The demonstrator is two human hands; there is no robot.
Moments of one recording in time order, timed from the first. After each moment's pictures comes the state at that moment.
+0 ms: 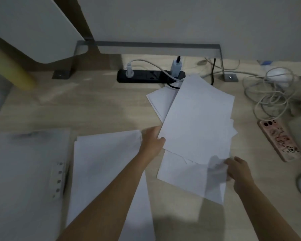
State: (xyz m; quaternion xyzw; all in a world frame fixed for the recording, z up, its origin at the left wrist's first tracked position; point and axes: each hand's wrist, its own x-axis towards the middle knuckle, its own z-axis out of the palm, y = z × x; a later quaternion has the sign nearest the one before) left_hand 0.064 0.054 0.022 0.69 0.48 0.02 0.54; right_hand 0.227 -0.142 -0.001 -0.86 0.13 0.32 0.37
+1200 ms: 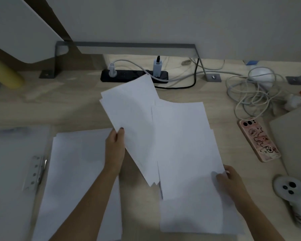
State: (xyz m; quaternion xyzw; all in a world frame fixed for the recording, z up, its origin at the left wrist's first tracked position) left_hand 0.055 0.014 0.042 0.50 0.57 0.32 0.57; right_hand 0.264 -0.215 0.005 -0.88 -0.06 0.35 0.33
